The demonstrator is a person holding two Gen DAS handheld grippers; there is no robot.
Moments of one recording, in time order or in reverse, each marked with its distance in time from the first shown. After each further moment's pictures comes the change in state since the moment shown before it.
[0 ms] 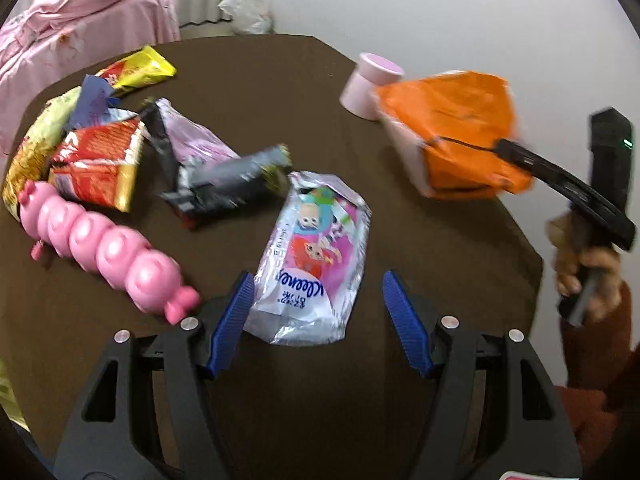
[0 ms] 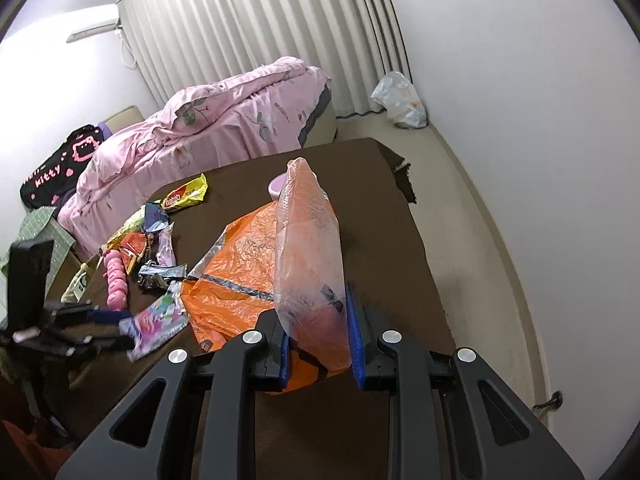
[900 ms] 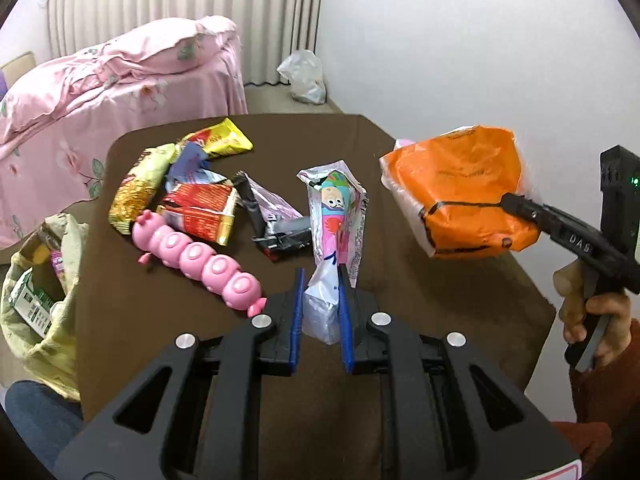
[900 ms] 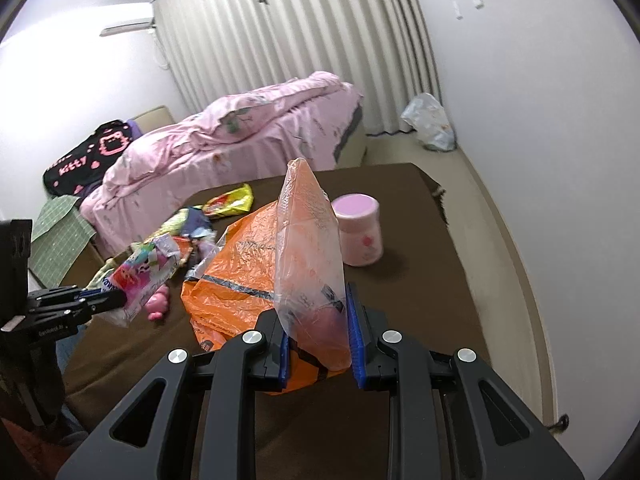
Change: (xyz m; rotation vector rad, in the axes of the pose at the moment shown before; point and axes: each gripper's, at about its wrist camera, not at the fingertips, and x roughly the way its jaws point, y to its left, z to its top) left arm -0.086 -0.008 -0.017 -0.076 -0.273 0.217; right arm -0.025 0.050 0.007 -0.104 -0.064 0.081
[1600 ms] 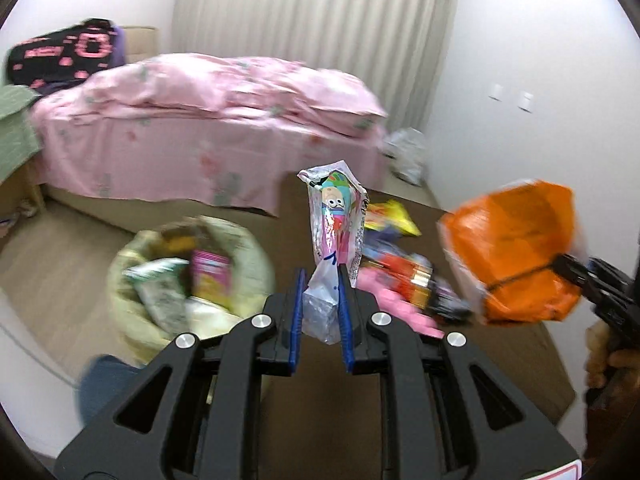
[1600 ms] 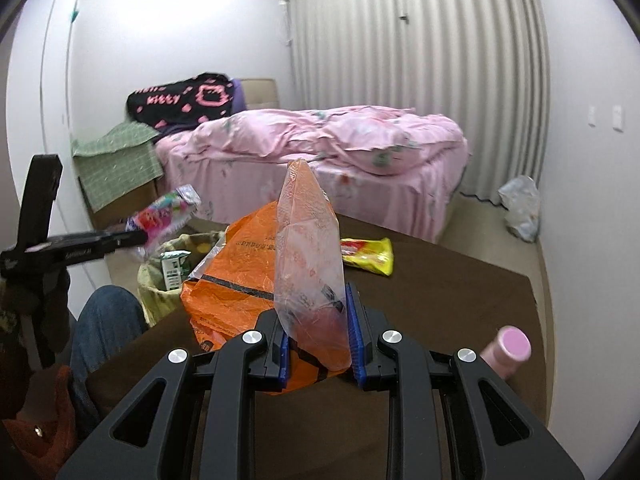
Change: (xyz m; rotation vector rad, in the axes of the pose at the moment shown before) left arm -0.116 0.170 -0.018 -0.320 -0.248 0.287; right arm 0.023 0.182 0.061 -0.406 -0.036 0.187
